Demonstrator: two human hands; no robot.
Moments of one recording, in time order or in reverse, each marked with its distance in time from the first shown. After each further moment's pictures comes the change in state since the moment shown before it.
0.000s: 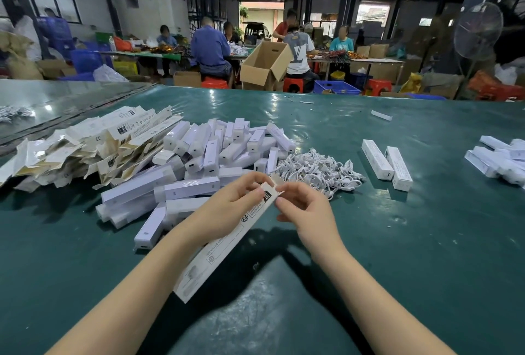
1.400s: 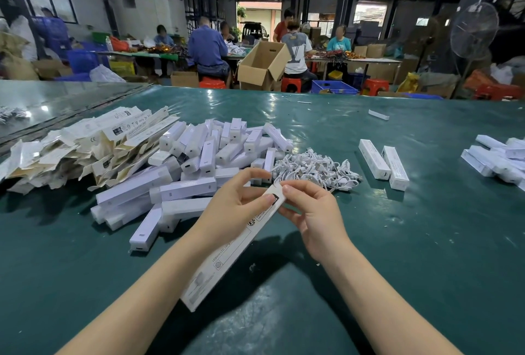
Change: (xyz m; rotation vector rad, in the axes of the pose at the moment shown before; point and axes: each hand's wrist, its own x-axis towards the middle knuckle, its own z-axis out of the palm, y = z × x) left_hand -0.002 0.008 0.018 -0.213 0.160 -0.065; right_hand 0.005 -0.008 -0.003 0.385 0.079 0.178
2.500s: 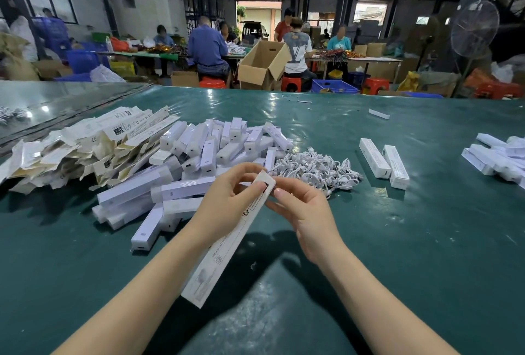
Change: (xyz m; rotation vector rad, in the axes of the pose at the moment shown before) left_hand 0.008 -0.002 -0.007 0.035 0.092 0.136; right_hand -0.006 0.004 0.007 -0.118 -0.145 -0.110
